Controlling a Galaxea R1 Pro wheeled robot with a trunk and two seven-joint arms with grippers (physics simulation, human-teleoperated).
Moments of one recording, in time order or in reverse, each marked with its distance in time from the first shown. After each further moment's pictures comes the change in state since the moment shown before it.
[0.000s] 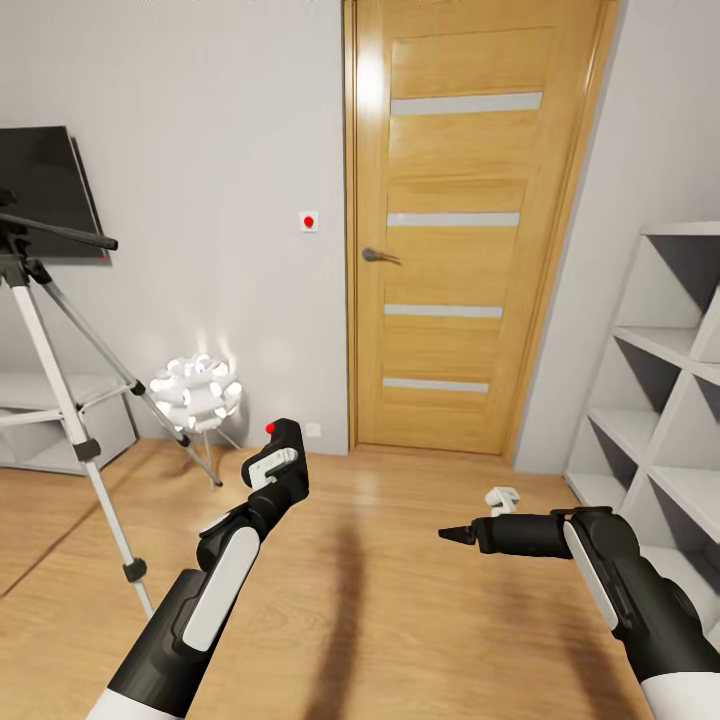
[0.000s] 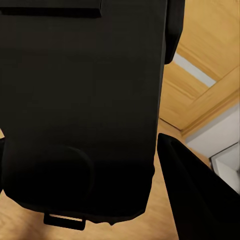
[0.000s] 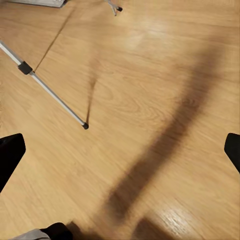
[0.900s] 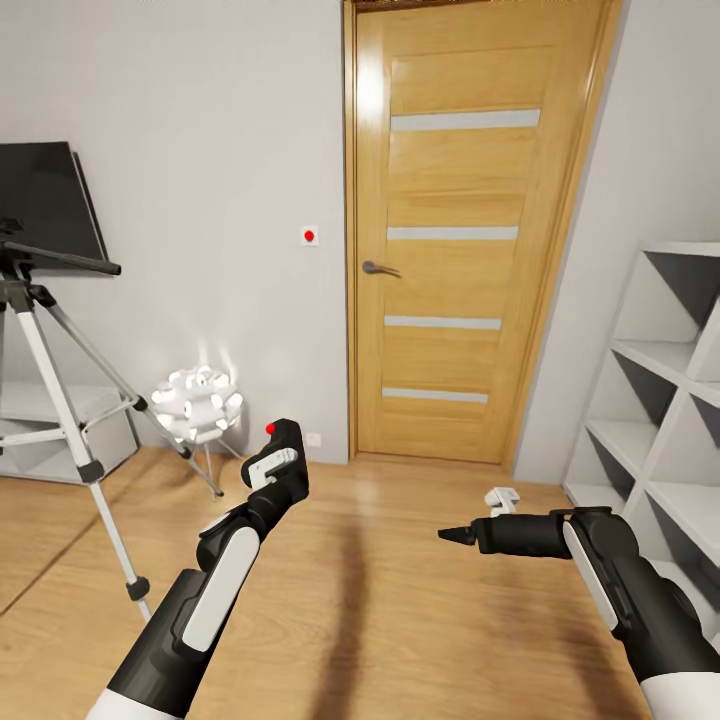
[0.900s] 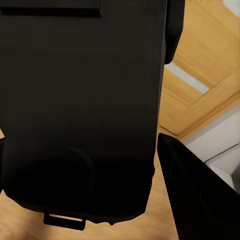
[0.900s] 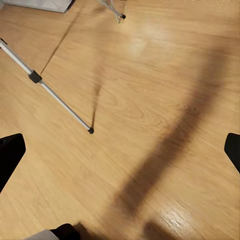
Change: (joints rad) left arm 0.000 0.001 0.000 0.000 0.000 0.000 0.000; right arm 0.000 0.000 0.003 0.000 0.001 0.000 0.000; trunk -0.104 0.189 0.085
